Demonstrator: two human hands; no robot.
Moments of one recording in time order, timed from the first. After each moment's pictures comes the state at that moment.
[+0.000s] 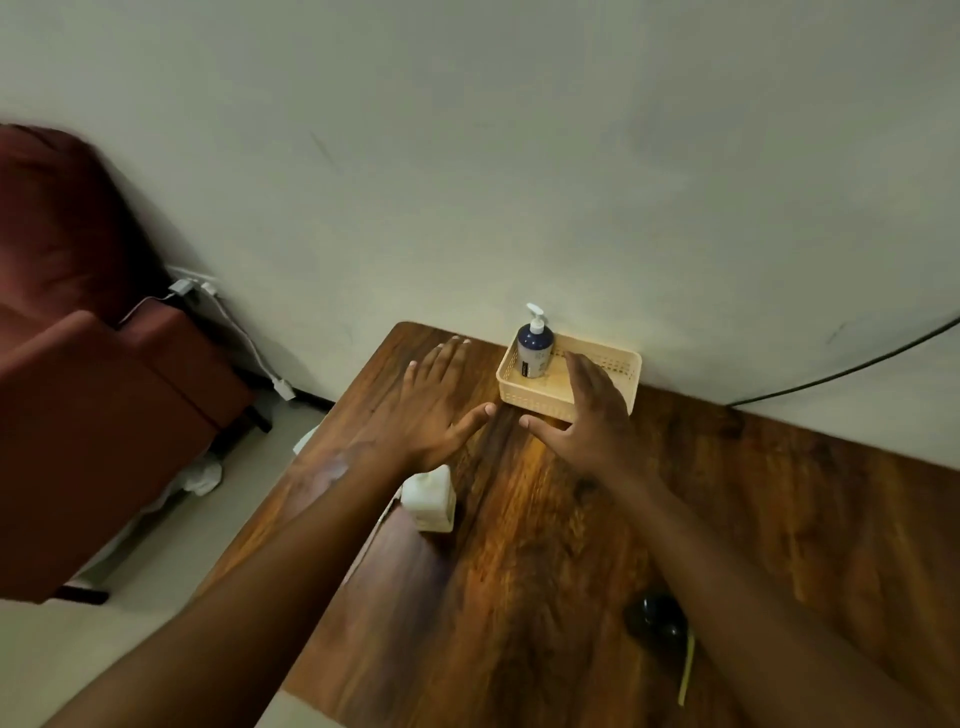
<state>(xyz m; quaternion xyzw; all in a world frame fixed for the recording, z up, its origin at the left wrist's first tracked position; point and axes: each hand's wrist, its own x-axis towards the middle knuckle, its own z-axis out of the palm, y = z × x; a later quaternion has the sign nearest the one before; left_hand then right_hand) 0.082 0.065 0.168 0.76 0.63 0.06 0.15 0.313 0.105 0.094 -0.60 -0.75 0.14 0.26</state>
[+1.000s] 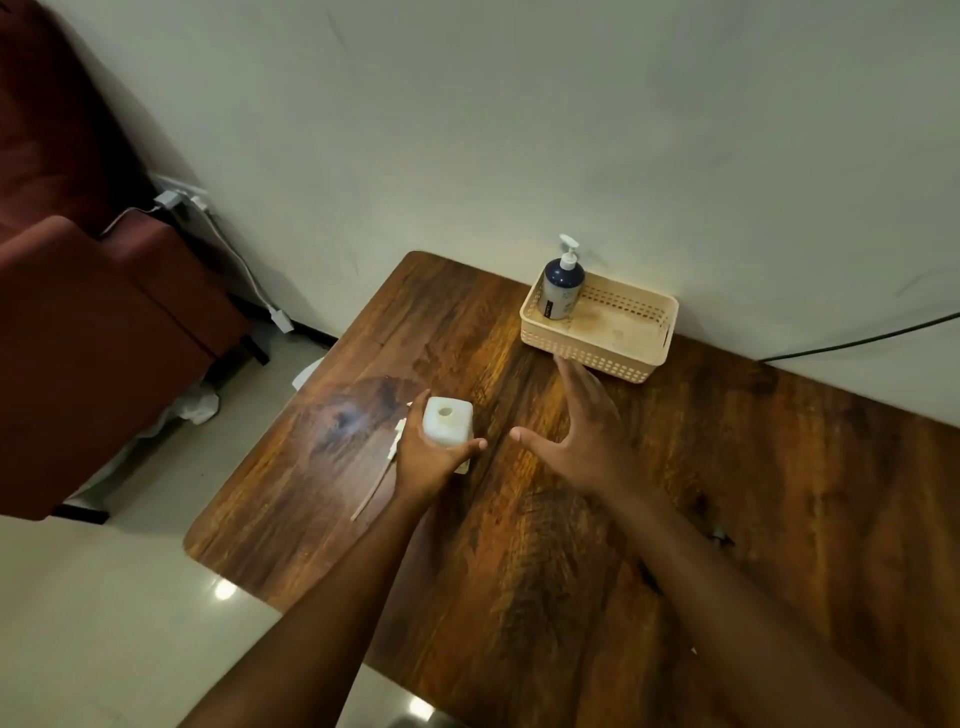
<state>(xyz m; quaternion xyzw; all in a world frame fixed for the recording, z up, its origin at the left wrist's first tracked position) 0.053 0.013 -0.034 0.39 0.71 0.40 0.43 0.273 0.047 0.046 -0.58 -0.75 0.22 0.21</state>
